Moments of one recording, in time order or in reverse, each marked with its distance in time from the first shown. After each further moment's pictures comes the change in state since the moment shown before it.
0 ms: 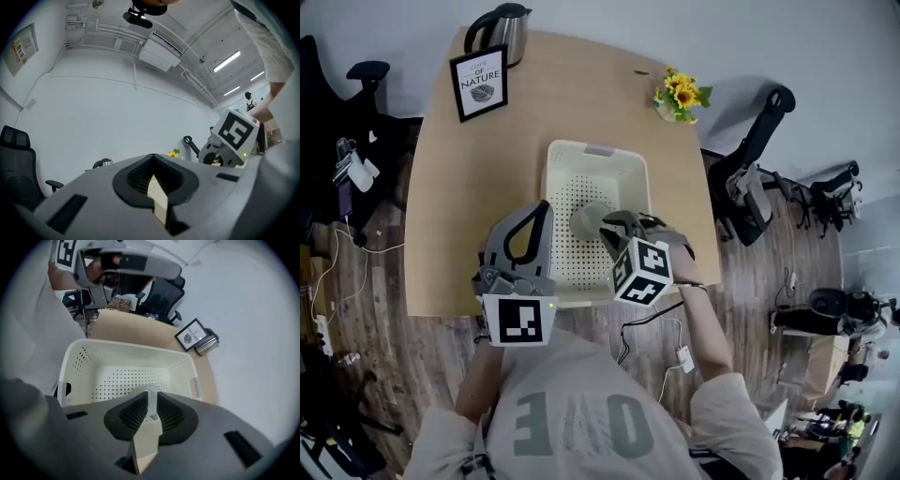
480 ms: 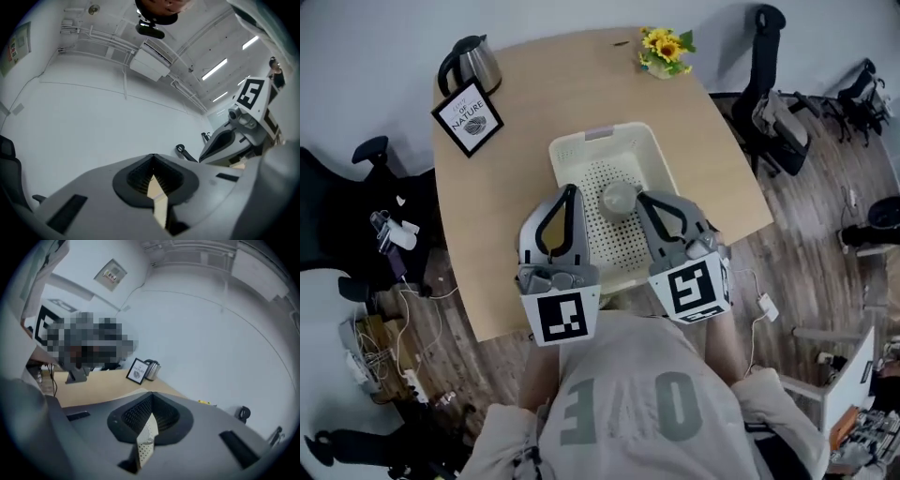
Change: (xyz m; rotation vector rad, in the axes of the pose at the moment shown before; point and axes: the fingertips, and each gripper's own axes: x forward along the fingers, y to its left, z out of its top) left arm 0.021 -0.029 0.048 0.098 -0.093 -0.121; right arm -0.130 -0.043 0.023 0.609 -0.452 -0.532
